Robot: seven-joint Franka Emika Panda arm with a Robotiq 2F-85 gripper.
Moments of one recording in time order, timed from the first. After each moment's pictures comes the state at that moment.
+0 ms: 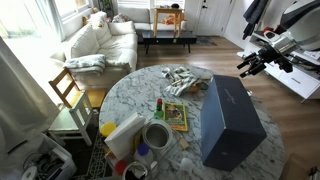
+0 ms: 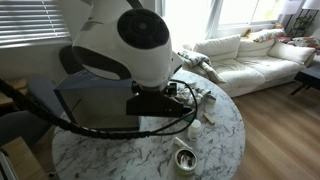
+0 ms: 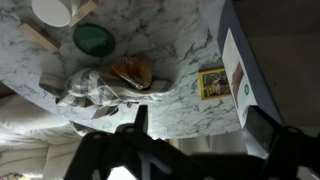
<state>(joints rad) -0.30 0.06 -0.35 -2.15 0.81 2.25 -1.74</state>
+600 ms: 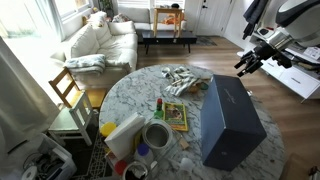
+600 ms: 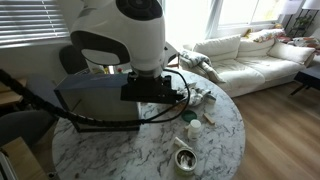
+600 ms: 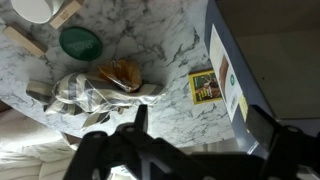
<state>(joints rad) -0.28 0.02 -0.30 -2.15 0.69 2.25 -1.58</state>
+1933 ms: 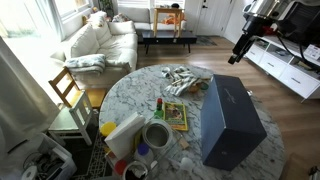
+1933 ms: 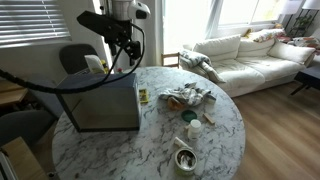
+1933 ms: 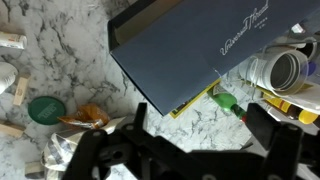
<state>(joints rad) -0.16 -0.10 -0.16 -1.98 0.27 1.90 -0.50</state>
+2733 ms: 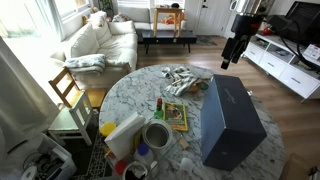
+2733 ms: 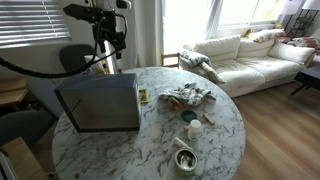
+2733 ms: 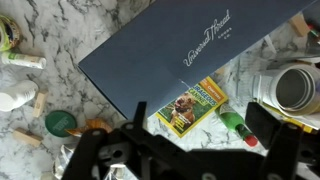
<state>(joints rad) -0.08 -0.11 -0.04 -1.94 0.04 1.82 -0.17</state>
